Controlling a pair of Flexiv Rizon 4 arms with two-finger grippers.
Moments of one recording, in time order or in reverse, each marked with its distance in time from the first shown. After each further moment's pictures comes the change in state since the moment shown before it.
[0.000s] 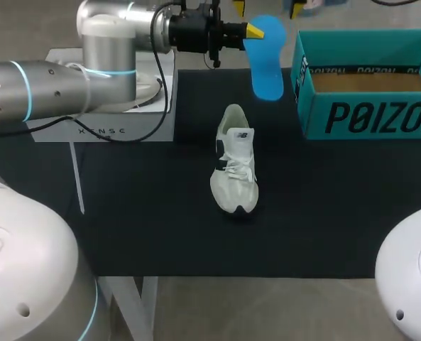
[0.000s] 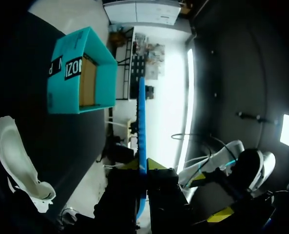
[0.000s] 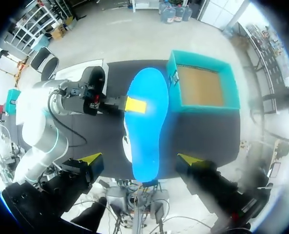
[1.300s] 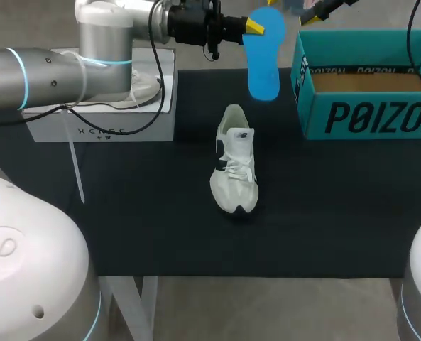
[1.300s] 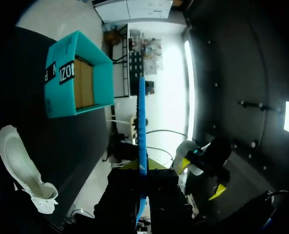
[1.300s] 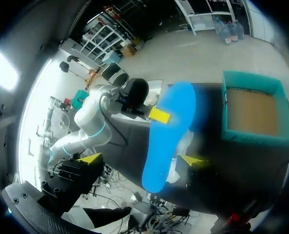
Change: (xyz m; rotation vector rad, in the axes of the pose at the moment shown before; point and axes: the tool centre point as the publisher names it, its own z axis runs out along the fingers) left arm 0.013 0.009 -0.001 -0.042 -0.035 0.080; right arm -0.032 -0.007 -0.013 -0.229 0.654 -0.202
